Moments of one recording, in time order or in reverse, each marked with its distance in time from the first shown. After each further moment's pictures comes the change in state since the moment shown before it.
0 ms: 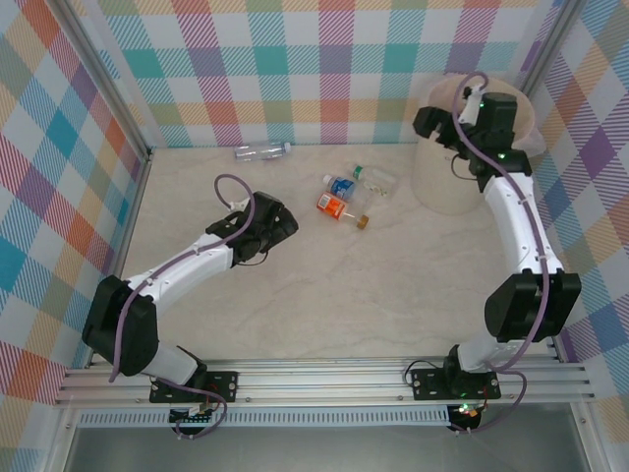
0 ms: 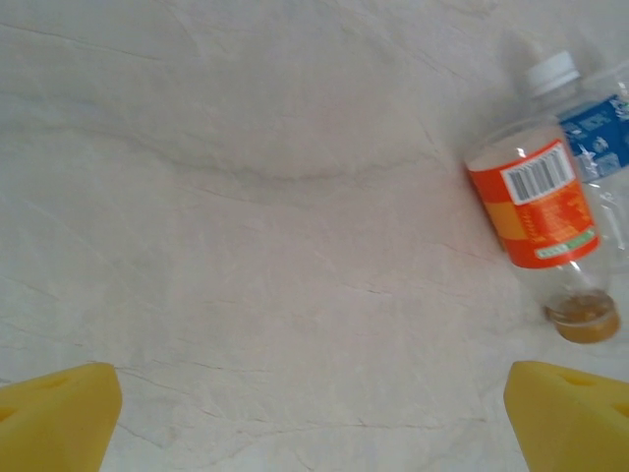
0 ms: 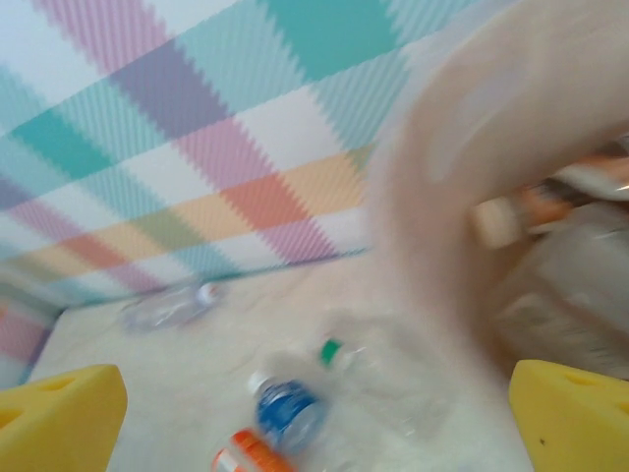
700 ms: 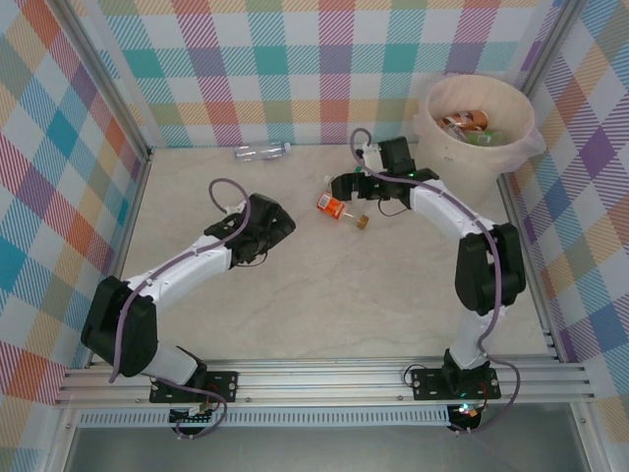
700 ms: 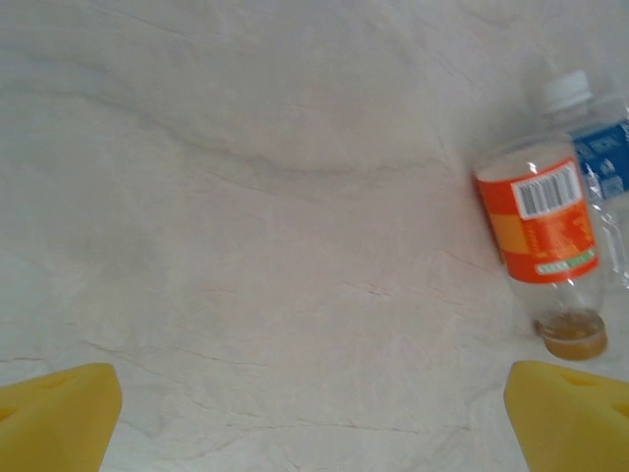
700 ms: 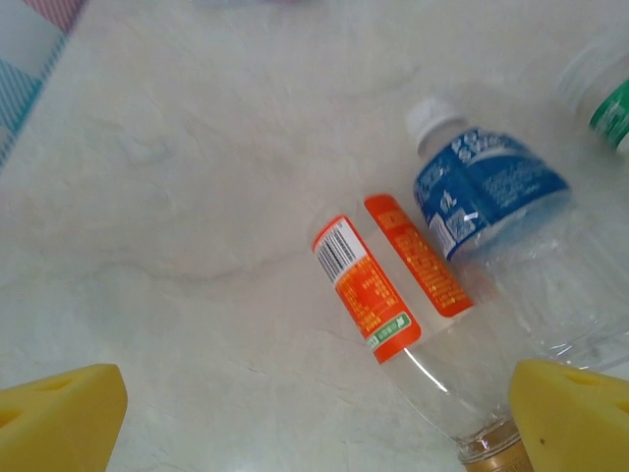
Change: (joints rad) left arm 0.023 -0.019 -0.047 0.011 0.002 -0.101; right arm 0.336 0.281 -0.125 0.004 -0.084 -0.163
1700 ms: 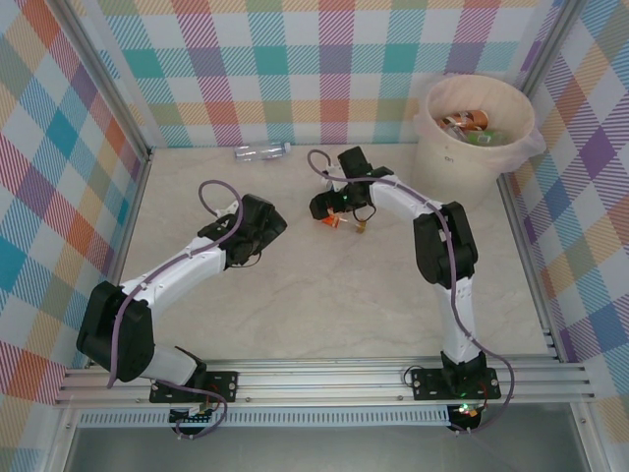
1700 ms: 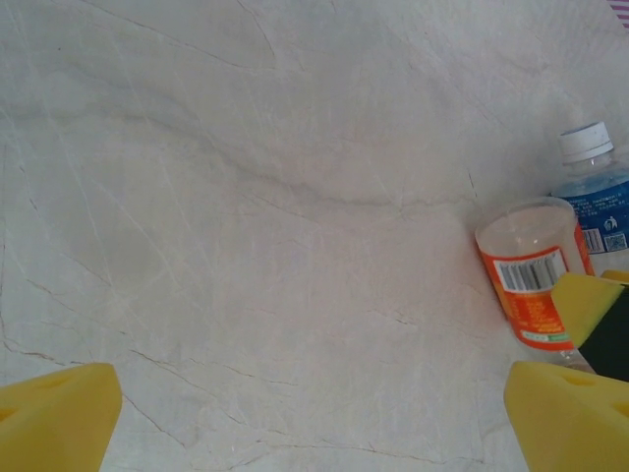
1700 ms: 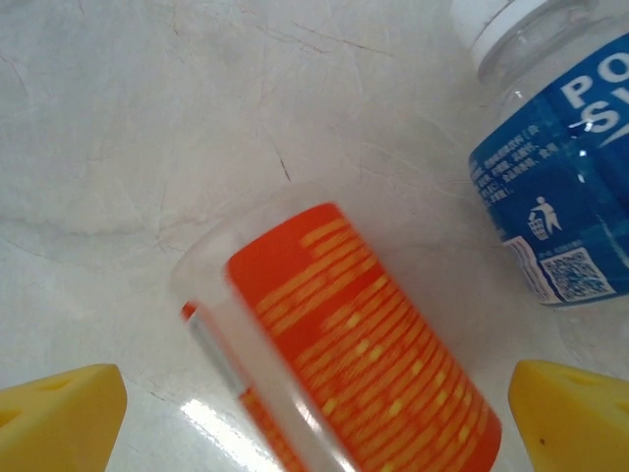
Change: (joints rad) left arm 0.027 -0.024 -0.010 -0.023 -0.032 -0.027; right arm 0.114 0.337 0.276 -0.172 0.131 -0.155
